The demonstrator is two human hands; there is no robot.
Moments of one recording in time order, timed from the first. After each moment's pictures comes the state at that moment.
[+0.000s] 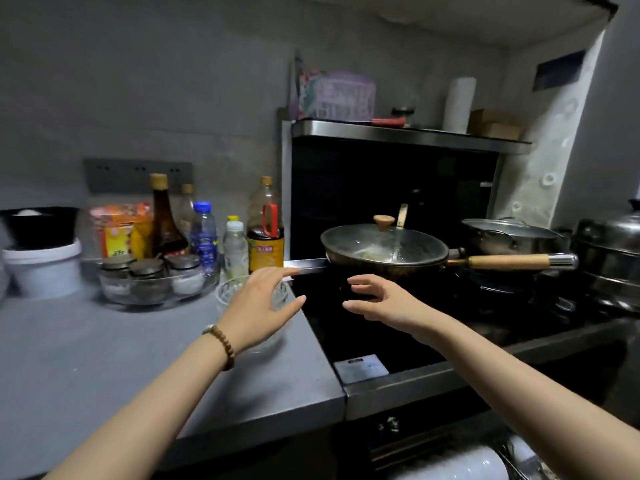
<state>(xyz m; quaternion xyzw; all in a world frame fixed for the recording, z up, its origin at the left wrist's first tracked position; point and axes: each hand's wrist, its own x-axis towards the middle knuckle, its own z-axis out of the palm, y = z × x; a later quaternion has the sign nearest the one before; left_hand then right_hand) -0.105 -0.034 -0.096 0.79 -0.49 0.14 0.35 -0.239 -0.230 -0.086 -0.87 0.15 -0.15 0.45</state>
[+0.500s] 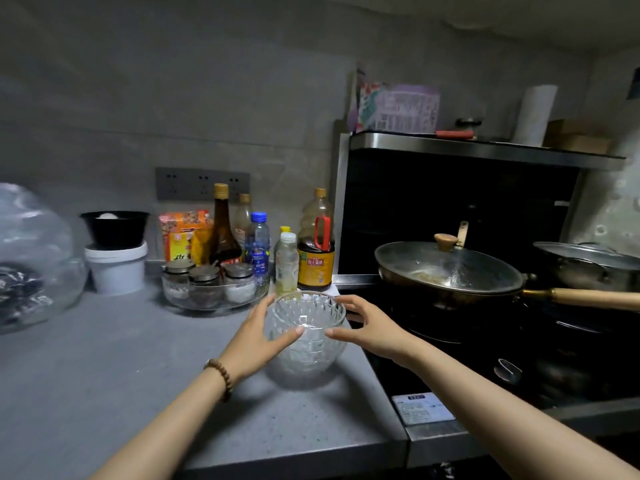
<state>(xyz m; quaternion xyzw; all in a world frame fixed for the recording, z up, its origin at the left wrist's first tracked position) -0.040 0.021 -0.134 0.82 -0.32 -0.01 0.47 -0.133 -0.171 -0.106 -0.89 0.07 -0.13 0.43</state>
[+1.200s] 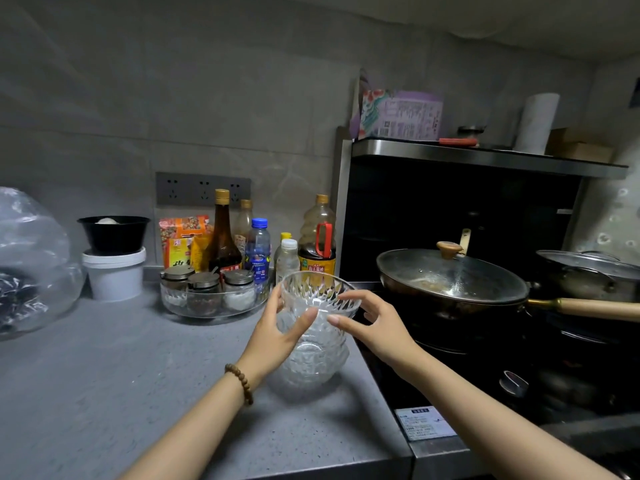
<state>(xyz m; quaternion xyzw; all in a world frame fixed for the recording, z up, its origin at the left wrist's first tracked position) -0.045 -0.004 -0.121 0.71 -0.33 -0.02 0.62 -0.136 -0.164 -0.100 -0.83 0.04 -0.27 0.48</state>
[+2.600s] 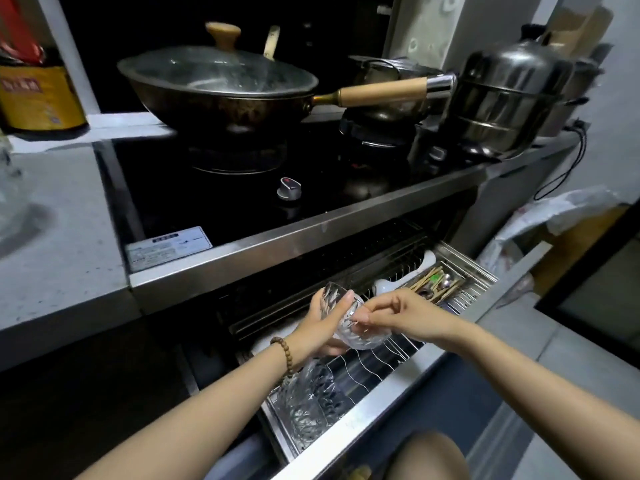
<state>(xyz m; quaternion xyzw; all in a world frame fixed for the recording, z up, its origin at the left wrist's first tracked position) -0.310 -0.268 -0.320 0.62 -0.32 -0.52 0.50 -0.453 -0.374 -0.276 -0.78 0.27 -0.04 0.56</state>
